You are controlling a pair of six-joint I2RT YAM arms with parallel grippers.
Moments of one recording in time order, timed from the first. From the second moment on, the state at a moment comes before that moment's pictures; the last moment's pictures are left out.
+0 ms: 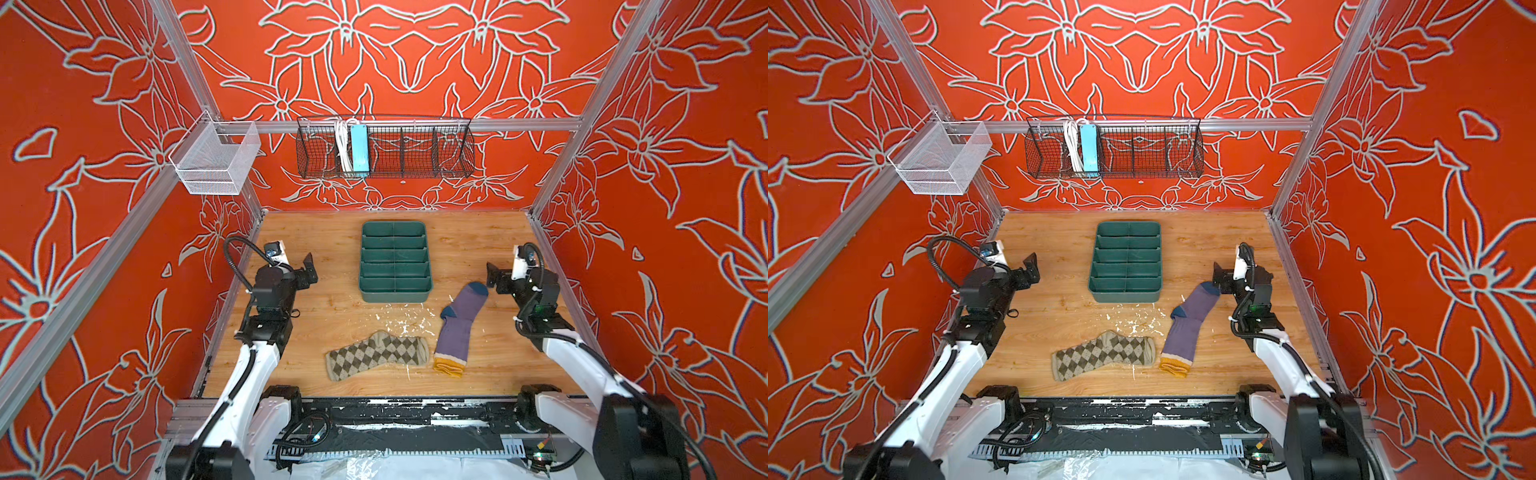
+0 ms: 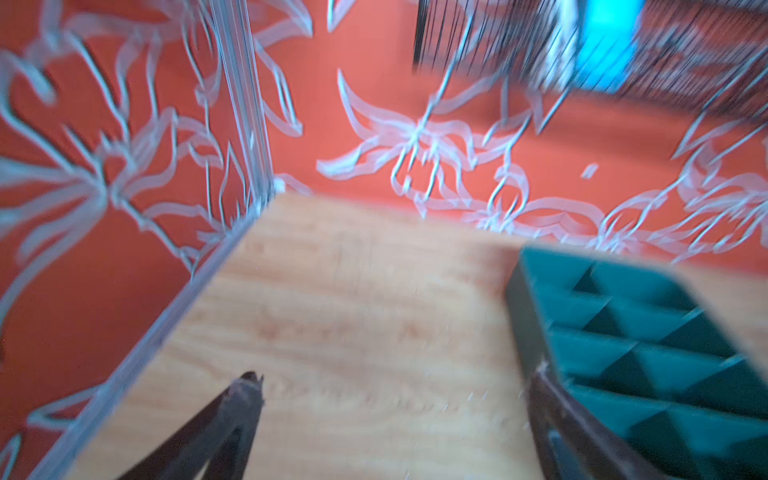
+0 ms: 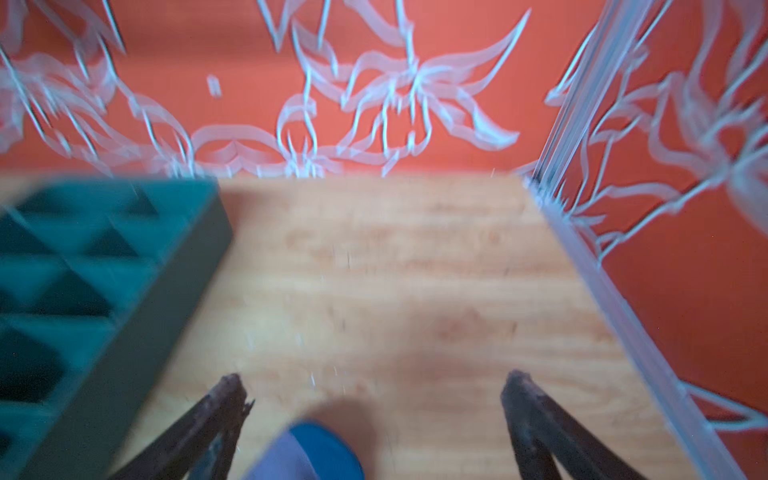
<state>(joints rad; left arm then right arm) 0.04 0.82 0.61 0.06 -0.08 -0.20 0.01 0.98 0.54 0.21 0.02 0.17</state>
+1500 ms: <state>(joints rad) -0.33 1.11 1.14 -0.81 -0.12 -0.40 0.45 2.16 1.90 -0.86 0.09 0.48</state>
